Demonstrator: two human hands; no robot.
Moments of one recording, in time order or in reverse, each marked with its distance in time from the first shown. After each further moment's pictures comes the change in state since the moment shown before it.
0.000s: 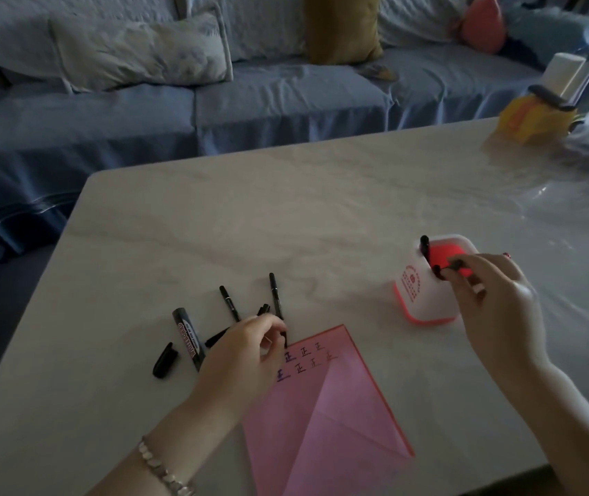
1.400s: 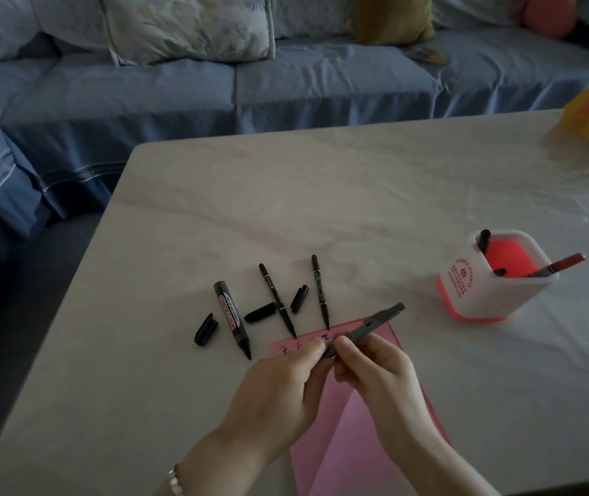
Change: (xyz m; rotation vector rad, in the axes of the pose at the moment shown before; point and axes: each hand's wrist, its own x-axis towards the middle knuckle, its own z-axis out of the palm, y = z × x) left_hand -0.049 -0.001 -0.002 -0.059 -0.034 0.123; right_hand -0.092 -0.120 0.055 1.141 -0.573 0.666
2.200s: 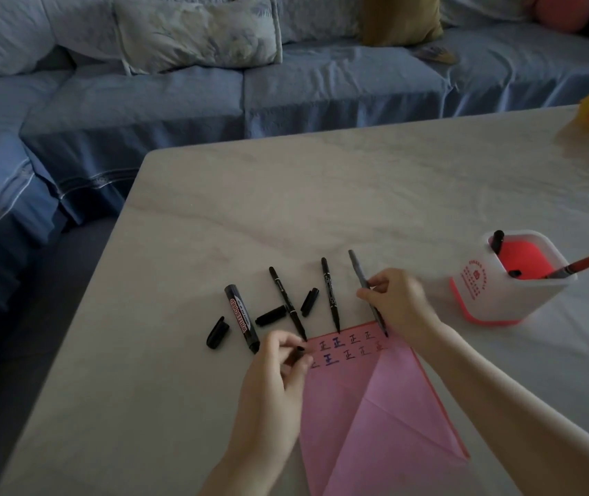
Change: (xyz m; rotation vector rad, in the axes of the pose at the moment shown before) left_hand -0.005 0.001 0.004 -0.332 0.236 -0.452; right_hand 0.117 -0.005 -0.033 -0.883 0.125 -0.094
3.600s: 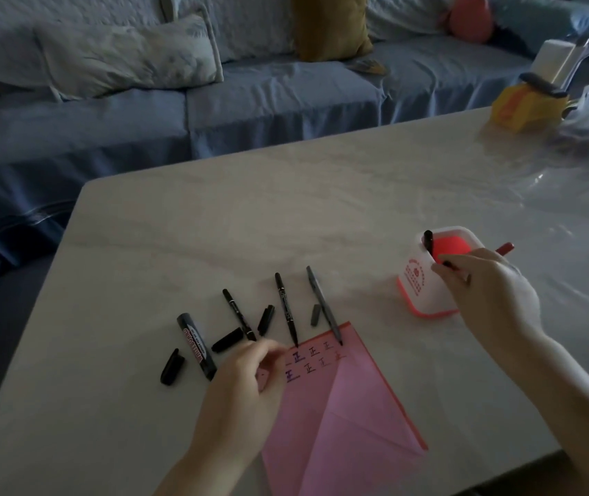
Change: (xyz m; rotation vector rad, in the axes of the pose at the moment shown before) left_hand 0.020 0.021 0.001 0.198 -0.156 0.207; right_hand -0.049 0.025 -0.124 -0.454 0.511 -0.094
